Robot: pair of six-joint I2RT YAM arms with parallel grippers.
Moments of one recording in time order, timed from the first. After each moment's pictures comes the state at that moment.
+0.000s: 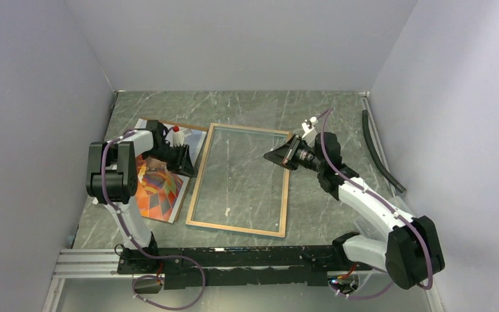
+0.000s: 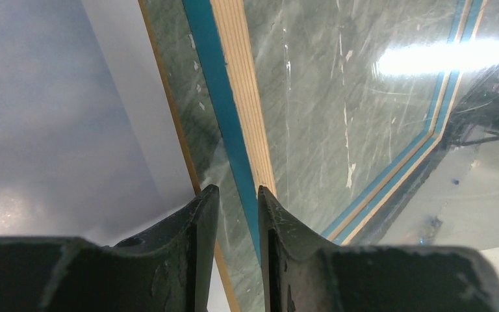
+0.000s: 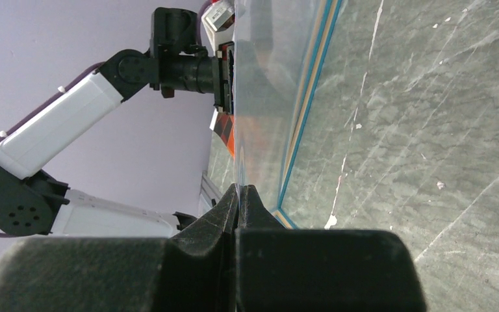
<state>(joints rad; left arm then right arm) 0.01 1.88 1.14 -0.70 0.76 0.22 0.40 1.14 0.66 0.19 -0.52 1.02</state>
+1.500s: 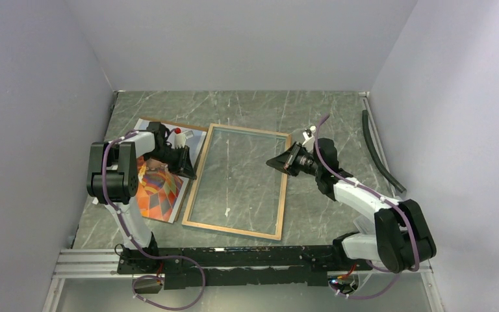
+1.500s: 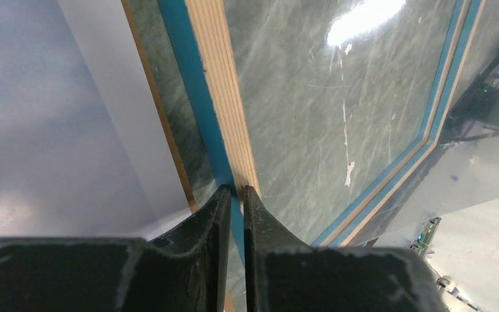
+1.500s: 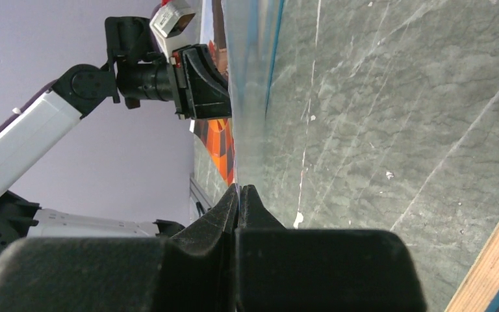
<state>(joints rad) -0.01 1.88 1.12 -0.69 0.76 0.21 0.35 1.27 0.56 0.33 -0.56 1.03</state>
